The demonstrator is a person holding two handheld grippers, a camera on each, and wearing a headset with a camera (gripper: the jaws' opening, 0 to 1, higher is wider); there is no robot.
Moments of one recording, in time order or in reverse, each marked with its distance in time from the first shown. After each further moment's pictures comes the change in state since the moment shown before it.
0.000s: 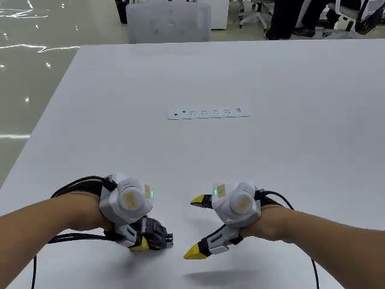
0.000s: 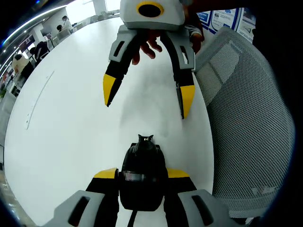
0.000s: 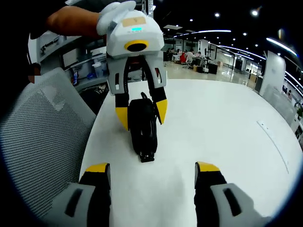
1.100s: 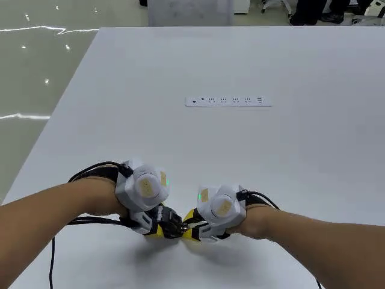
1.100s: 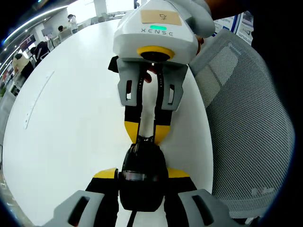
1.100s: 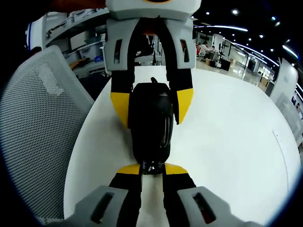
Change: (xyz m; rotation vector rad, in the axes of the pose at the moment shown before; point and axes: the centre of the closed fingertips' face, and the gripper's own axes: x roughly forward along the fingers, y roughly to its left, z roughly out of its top) left arm 0.000 0.002 0.001 -0.011 -0.024 -0.015; right arm 0.047 0.007 -0.006 -0.093 0.122 0.046
